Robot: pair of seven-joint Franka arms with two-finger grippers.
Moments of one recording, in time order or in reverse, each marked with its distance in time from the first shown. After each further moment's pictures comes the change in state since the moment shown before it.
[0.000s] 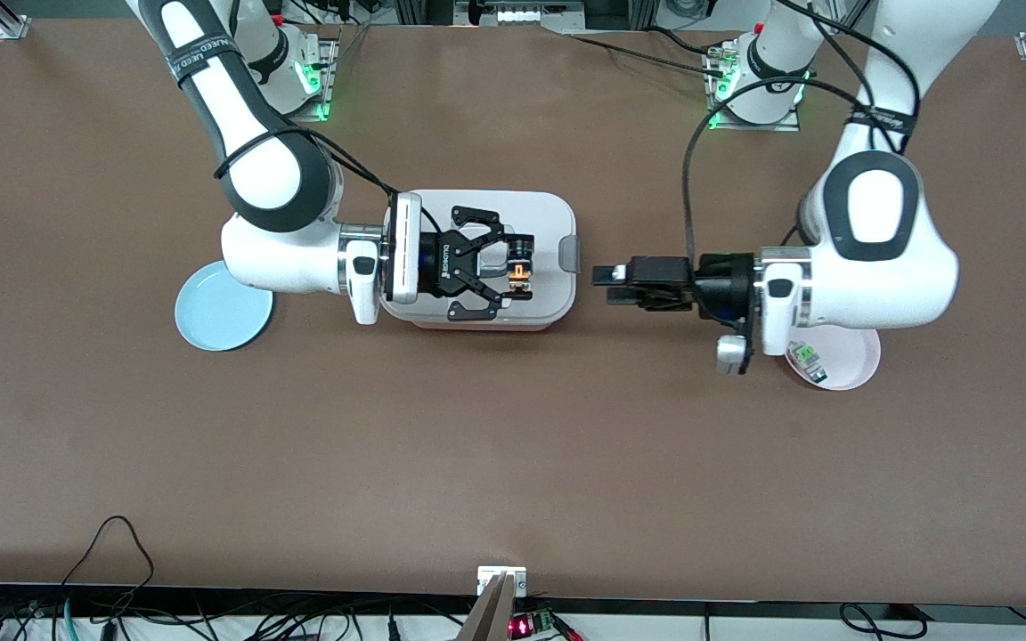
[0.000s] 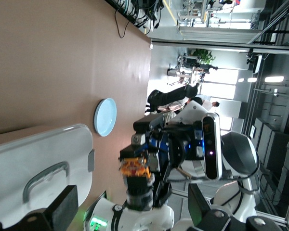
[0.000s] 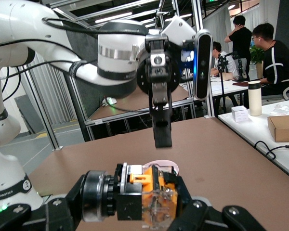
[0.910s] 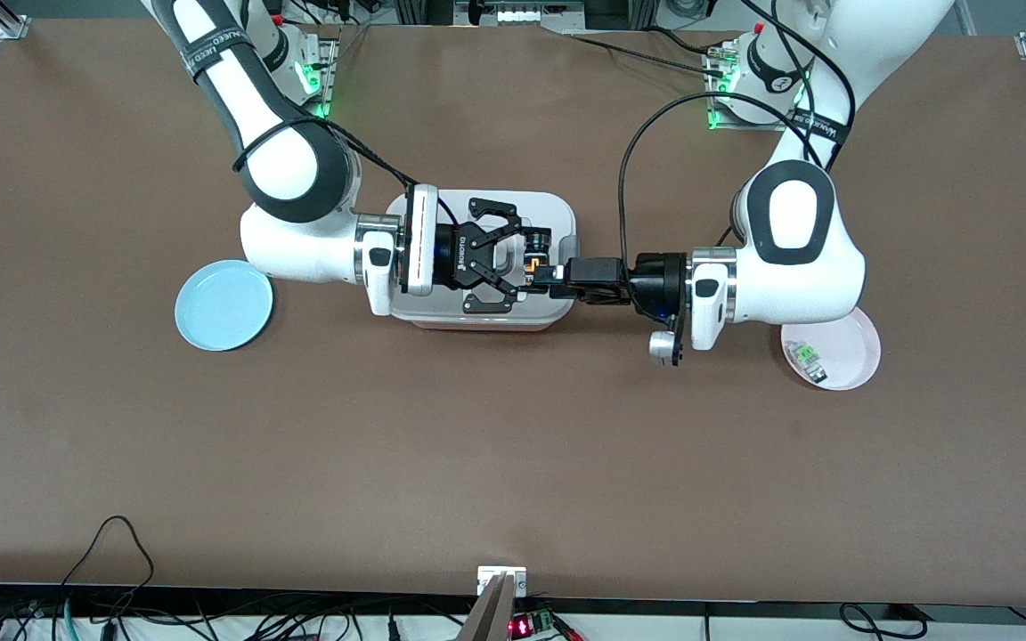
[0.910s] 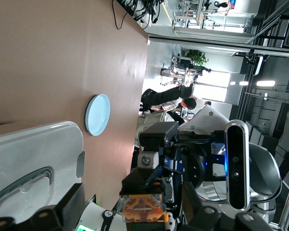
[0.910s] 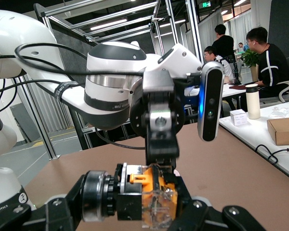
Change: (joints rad) left arm -0.072 0.032 -0.018 -0.035 -0.076 0.074 0.024; right arm 0.003 0.000 0.036 0.001 0.030 0.048 0.000
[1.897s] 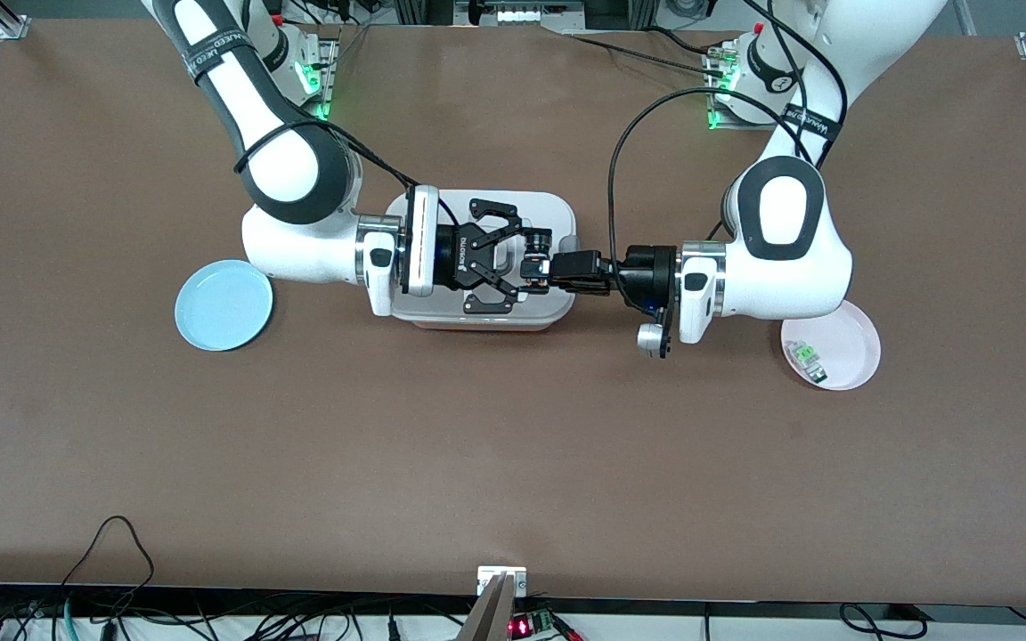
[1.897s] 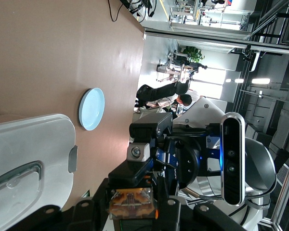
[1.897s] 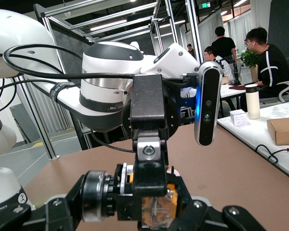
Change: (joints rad) left arm 0.003 -0.004 -0.022 -0.006 -0.021 -0.003 -0.001; right arm 0.000 0.003 0.001 -0.002 0.007 0.000 -0.002
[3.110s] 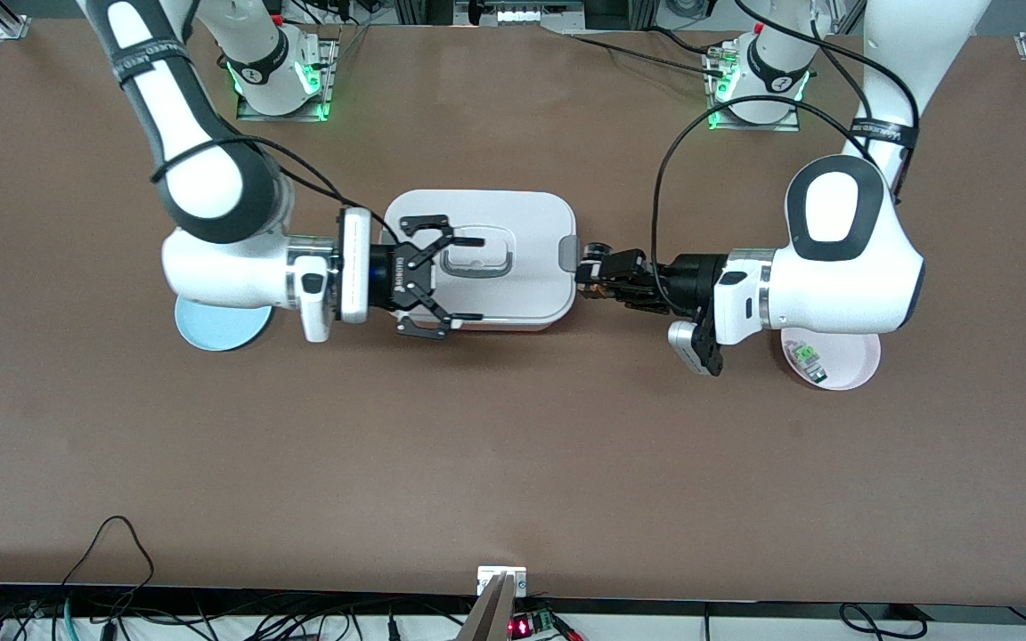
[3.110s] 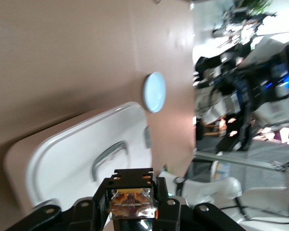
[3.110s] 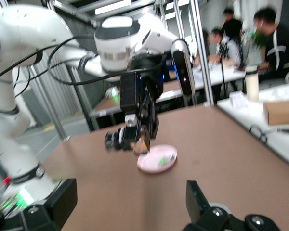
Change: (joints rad) left arm 0.089 -0.002 0.004 0.094 0.491 -0.144 0.024; right arm -0.178 -0.042 -0.003 -0.003 -0.271 -0.175 0.160
